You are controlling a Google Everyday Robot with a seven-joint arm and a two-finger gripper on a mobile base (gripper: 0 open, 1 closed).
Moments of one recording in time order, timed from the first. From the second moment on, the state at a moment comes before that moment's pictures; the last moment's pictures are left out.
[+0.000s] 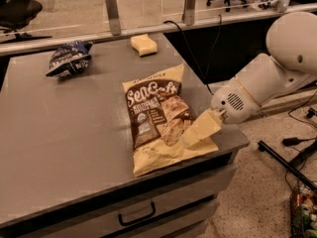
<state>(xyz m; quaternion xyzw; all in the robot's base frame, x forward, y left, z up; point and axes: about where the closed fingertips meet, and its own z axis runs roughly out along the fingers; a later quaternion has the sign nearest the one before) 0.452 -0.088 0.844 -0.41 0.85 0.33 0.11</state>
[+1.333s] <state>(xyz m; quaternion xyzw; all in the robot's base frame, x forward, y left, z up) 0.485 -0.109 0.873 -0.31 0.82 0.41 0.27</state>
